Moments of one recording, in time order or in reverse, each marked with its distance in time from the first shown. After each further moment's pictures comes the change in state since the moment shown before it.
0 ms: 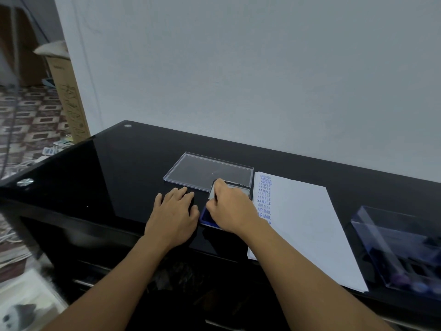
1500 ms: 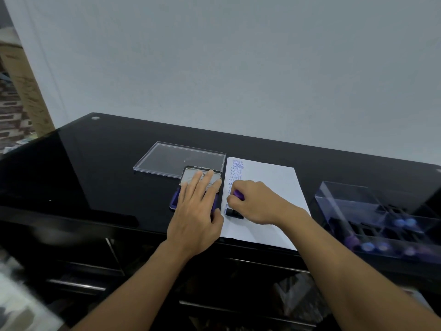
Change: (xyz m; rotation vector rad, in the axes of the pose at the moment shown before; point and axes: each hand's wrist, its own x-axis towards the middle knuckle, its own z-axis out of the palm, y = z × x) left_hand -0.032 0.089 0.039 -0.165 0.303 0.443; right_hand -0.064 0.073 -0.069 0.045 -0.193 0.090
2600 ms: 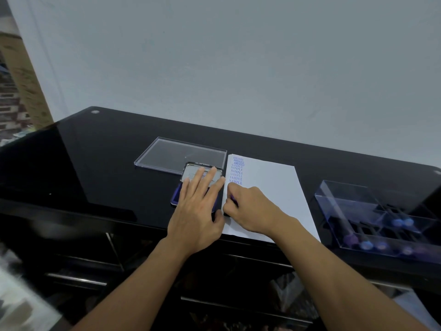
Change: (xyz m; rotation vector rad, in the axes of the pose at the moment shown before) left_hand -0.004 -0.003 0.003 -0.036 0.021 0.018; right_hand -0.009 -0.008 0.022 -0.022 0.065 -0.074
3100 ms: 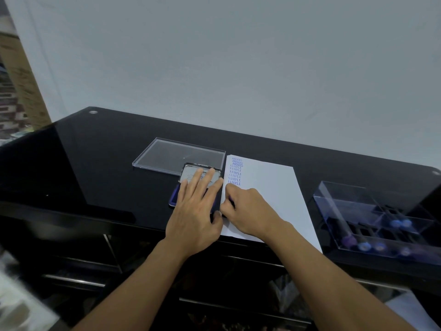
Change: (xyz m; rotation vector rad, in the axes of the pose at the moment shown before) left_hand 0.000 -0.001 0.002 0.015 0.002 -0.006; right_hand 0.001 0.002 0.009 0.013 0.096 -0.016
